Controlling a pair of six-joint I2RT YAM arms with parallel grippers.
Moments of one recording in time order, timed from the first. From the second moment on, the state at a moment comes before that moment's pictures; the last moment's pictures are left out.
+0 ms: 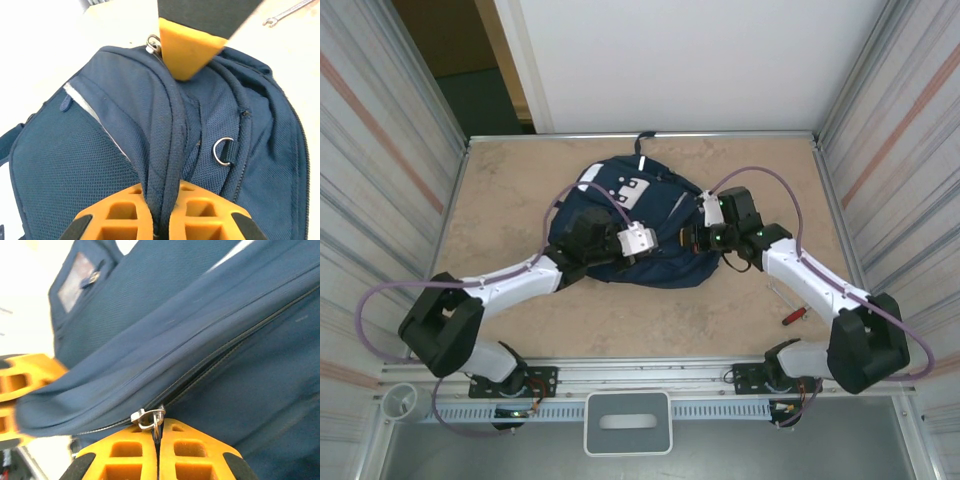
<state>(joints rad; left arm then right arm) -0.69 1.42 0.78 0.15 0.32 0.59 0.42 1.32 0.90 -0.37 -0.37 0.36</state>
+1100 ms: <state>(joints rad) -0.68 1.24 0.78 -0.09 0.28 0.38 0.69 1.37 0.99 -0.37 -0.35 0.37</state>
